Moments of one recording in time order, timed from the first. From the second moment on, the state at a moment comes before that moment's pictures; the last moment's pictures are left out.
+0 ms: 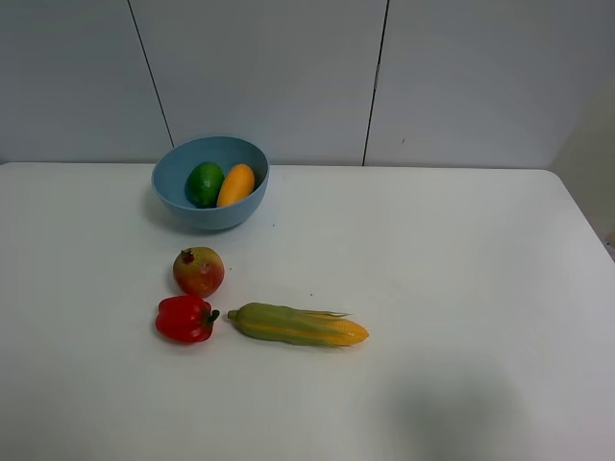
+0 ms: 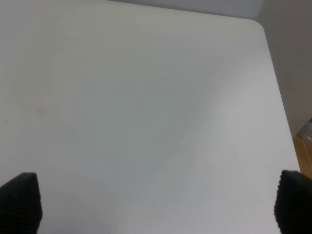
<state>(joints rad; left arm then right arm) 0.00 0.07 -0.53 0.02 1.04 -0.09 -0.03 0.00 -0.50 0.06 1.07 -0.10</state>
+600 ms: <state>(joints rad) -0.09 1.13 -0.76 -0.14 0.62 -0.03 -0.03 0.00 -0.50 0.06 1.07 -0.10</state>
